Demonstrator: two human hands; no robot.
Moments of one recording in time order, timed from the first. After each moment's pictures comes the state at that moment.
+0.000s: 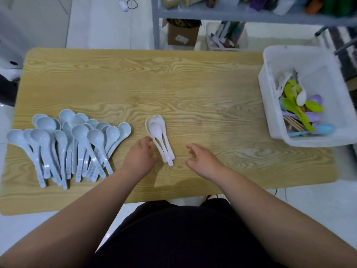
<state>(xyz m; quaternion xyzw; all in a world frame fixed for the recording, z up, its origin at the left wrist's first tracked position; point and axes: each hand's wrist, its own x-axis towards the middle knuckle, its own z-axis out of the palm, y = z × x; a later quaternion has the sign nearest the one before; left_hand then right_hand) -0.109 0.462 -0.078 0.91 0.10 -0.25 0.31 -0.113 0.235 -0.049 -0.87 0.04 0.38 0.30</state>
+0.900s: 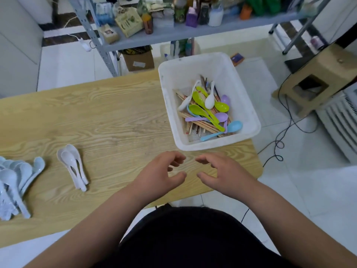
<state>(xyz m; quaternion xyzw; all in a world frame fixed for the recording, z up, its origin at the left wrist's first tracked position) -0.141 0.104 0.030 0.87 -0.15 -0.22 0.43 -0.173 -0.125 0.044 -0.91 -0.05 0.19 0.36</state>
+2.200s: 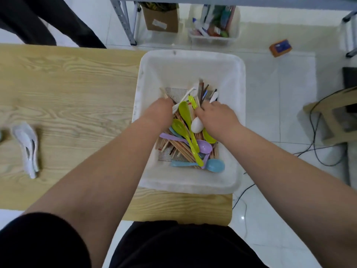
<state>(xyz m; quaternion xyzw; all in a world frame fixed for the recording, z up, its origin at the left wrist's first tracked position) 0.124 -0.042 -0.057 0.96 0.03 -0.25 0.12 0.126 -0.236 -0.051 -0.93 -0.31 0.17 -0.09</state>
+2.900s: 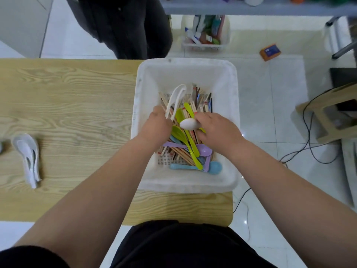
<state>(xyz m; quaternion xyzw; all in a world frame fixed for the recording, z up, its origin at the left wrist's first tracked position) 0.083 -0.051 -0.025 0.91 0.16 -0.21 0.31 0.085 -0.247 -0.022 -0.94 -0.24 0.13 0.20</state>
